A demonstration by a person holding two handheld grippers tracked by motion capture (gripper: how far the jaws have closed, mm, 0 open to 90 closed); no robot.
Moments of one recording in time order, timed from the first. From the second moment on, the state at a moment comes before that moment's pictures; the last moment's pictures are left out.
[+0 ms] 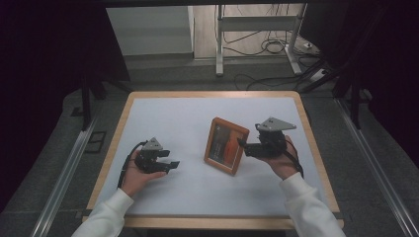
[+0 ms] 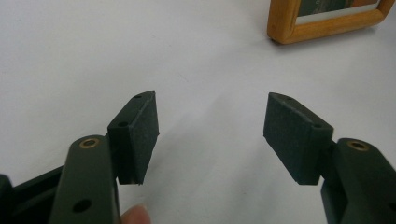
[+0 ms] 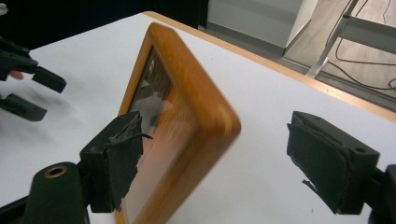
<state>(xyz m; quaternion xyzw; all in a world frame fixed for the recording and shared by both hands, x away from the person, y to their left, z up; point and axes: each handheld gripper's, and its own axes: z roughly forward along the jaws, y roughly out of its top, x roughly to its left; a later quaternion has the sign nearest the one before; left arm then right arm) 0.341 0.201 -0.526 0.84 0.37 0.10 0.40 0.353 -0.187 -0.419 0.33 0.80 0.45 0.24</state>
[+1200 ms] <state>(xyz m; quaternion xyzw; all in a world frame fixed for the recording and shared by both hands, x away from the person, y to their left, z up) 0.339 0.200 -0.525 0.84 0.36 0.10 0.40 0.313 -0.141 -0.521 0.27 0.88 0.36 0.17</state>
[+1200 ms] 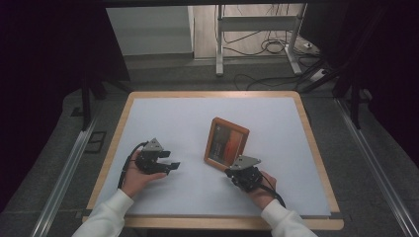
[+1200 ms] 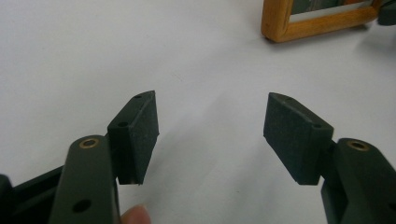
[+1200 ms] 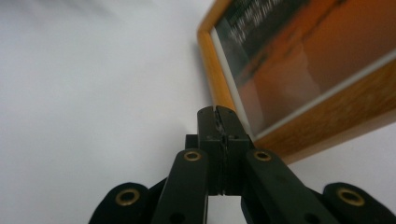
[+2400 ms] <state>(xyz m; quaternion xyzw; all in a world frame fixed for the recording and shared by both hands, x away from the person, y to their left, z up) 0.334 0.203 -0.523 0.84 0.36 0.11 0.40 0.303 -0.198 -0.510 0.30 0.85 0.39 0.17</state>
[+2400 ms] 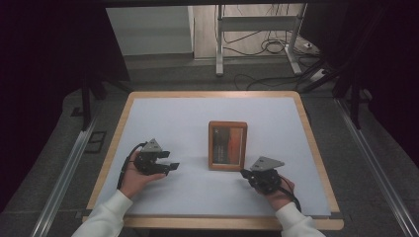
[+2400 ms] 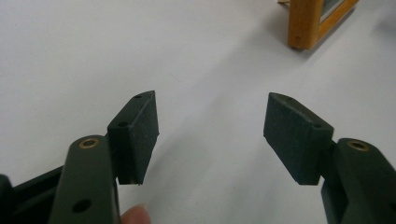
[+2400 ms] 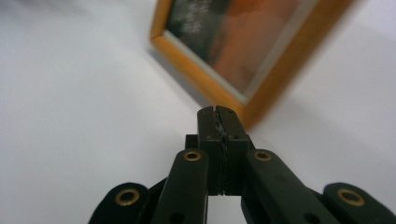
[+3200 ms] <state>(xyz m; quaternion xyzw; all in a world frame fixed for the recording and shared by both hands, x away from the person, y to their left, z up) 0.327 0.205 -0.521 0.83 0.36 0.11 0.41 0.312 -0.269 -0.510 0.41 0.78 0.42 0.19</state>
